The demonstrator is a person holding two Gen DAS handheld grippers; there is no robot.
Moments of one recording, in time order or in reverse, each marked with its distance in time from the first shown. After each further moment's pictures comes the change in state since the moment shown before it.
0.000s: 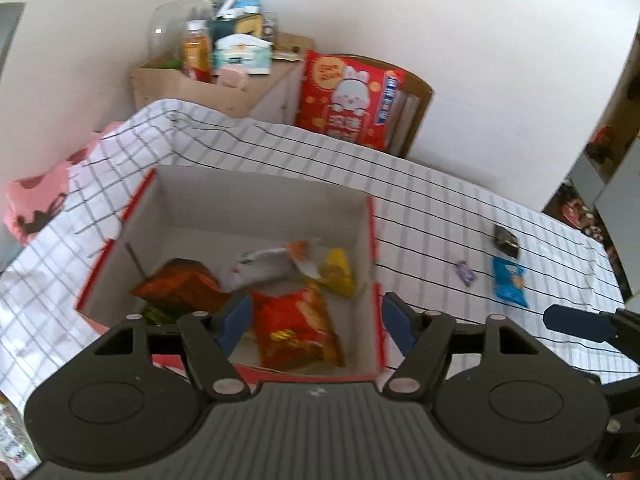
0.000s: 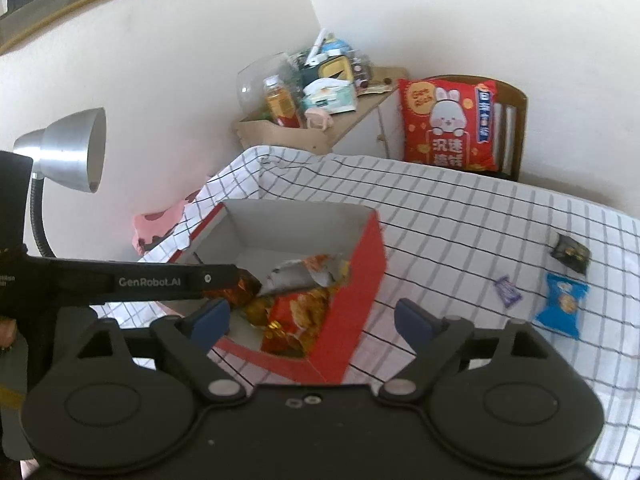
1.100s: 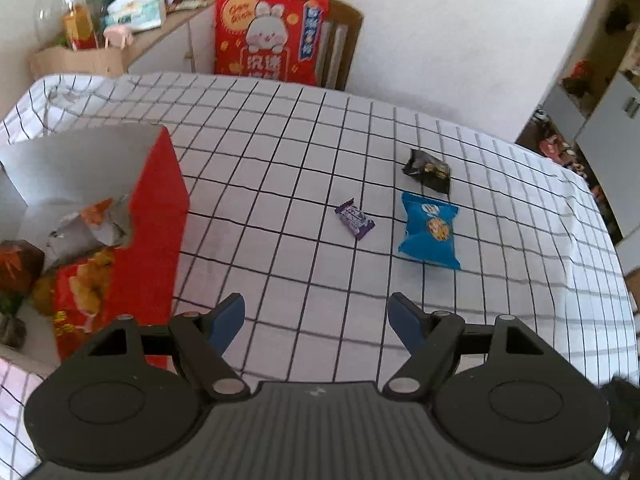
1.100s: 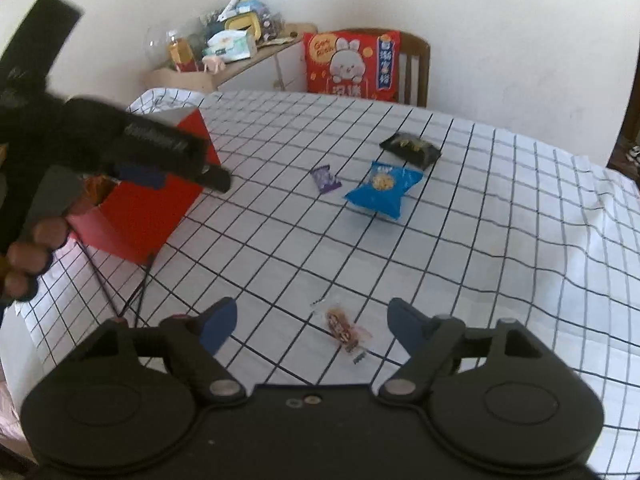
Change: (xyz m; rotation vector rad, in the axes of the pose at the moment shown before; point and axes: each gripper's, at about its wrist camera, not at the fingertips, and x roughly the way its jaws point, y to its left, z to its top) left arm 0.115 -0.171 -0.017 0.084 0.166 -0.026; right arm -0.034 -0.164 -0.099 -0.001 0.111 -0.153
